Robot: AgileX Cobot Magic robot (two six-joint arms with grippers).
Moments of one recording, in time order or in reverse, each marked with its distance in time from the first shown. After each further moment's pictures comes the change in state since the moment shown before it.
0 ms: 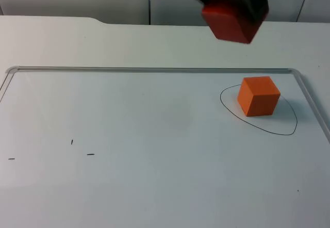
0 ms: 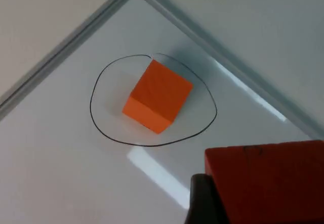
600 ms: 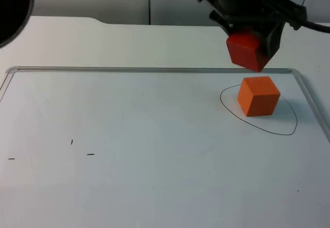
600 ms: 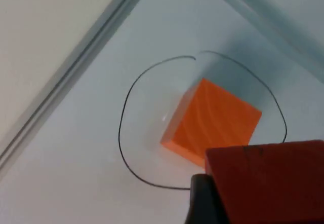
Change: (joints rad) right arm 0.002 -0.136 0.239 0.012 -0.086 0.000; left arm -0.050 0.428 -0.605 0.208 0.259 -0.145
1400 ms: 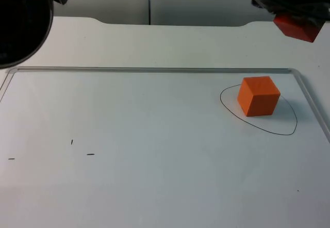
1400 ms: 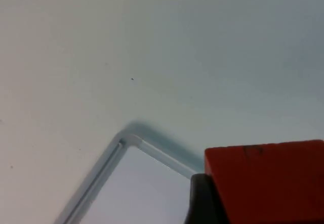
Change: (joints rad) right arm 0.002 -0.002 0.000 0.000 -0.012 0.000; left arm -0.003 0.049 0.028 -0.322 -0.426 0.296
